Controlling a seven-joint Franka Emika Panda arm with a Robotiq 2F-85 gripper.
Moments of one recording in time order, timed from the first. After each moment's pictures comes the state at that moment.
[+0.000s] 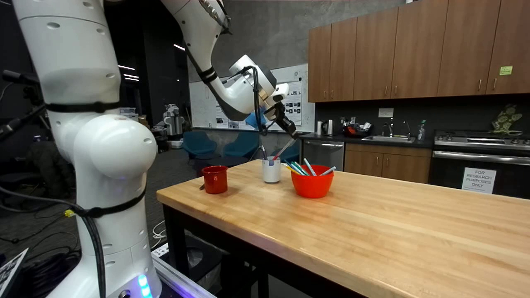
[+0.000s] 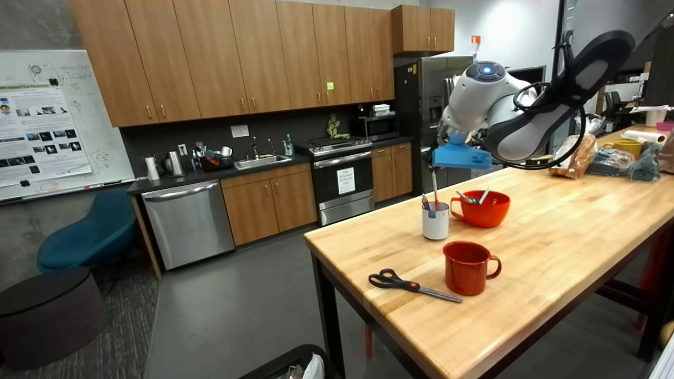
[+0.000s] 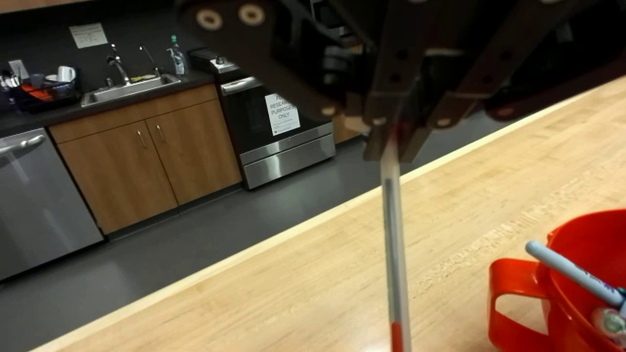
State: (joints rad) arm -0.08 -0.13 -0.15 -2.41 -1.04 2.95 1.41
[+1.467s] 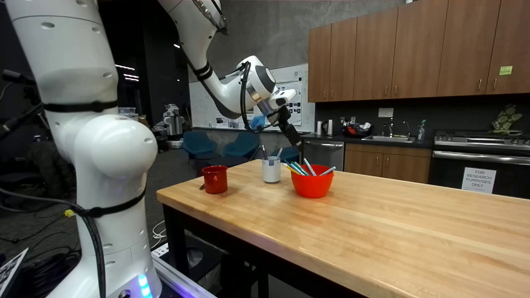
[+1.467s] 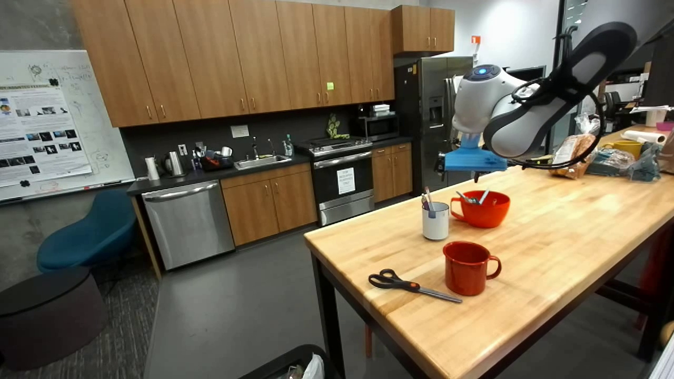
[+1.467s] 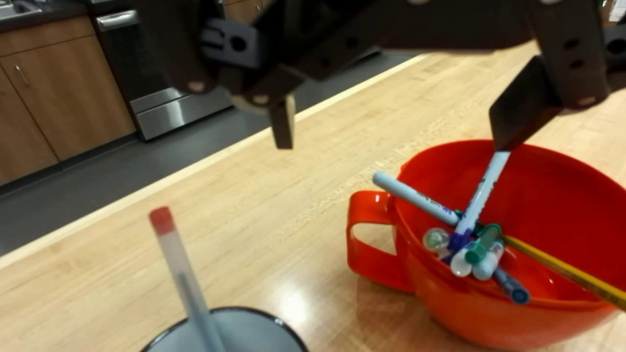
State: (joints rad) arm -0.07 -0.17 -0.17 -2.45 -0.78 2.71 1.27
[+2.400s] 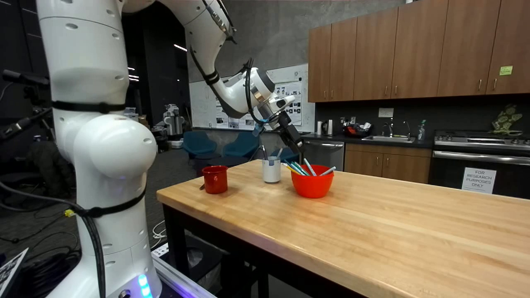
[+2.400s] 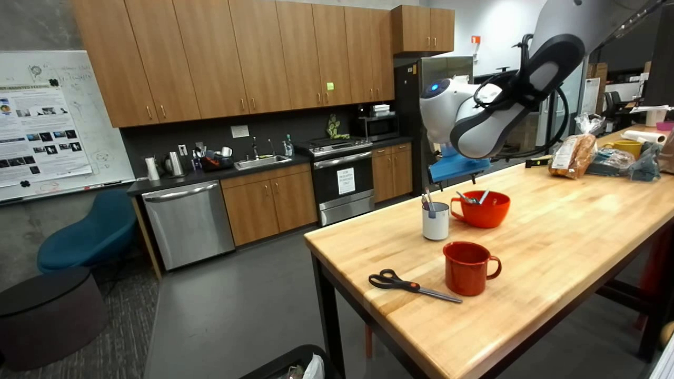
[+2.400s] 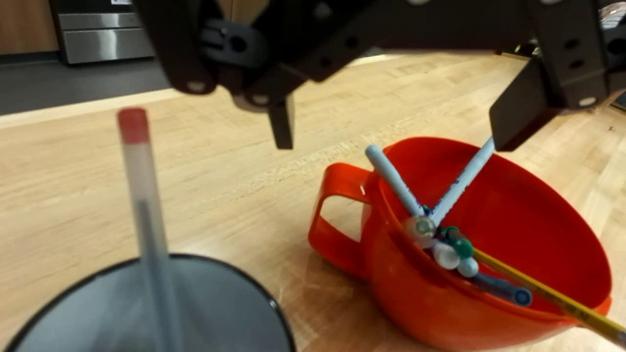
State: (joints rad) arm -0.08 -0.01 -0.04 -2.27 -0.80 2.37 1.23
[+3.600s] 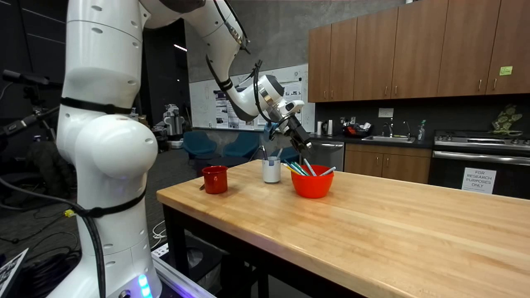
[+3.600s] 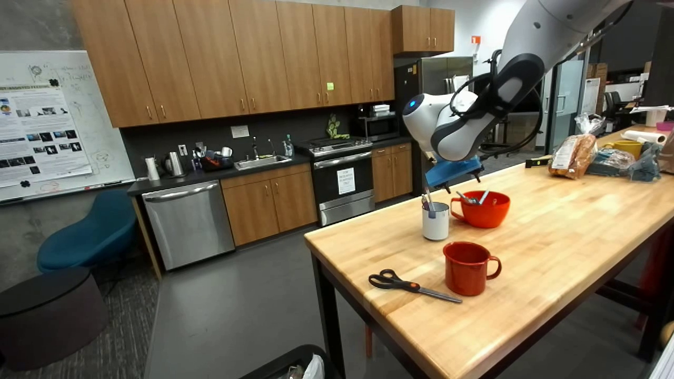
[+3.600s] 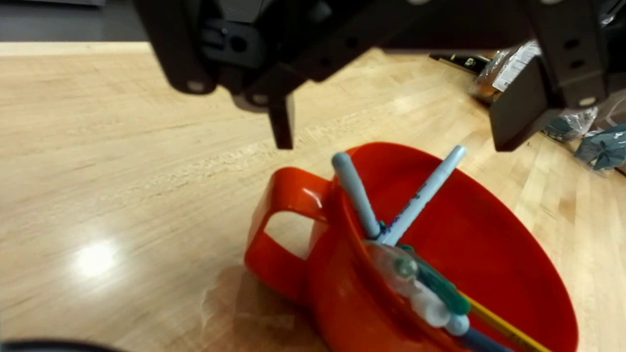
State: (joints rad) arm -0.06 0.14 -0.05 -2.09 -0.82 2.13 1.24
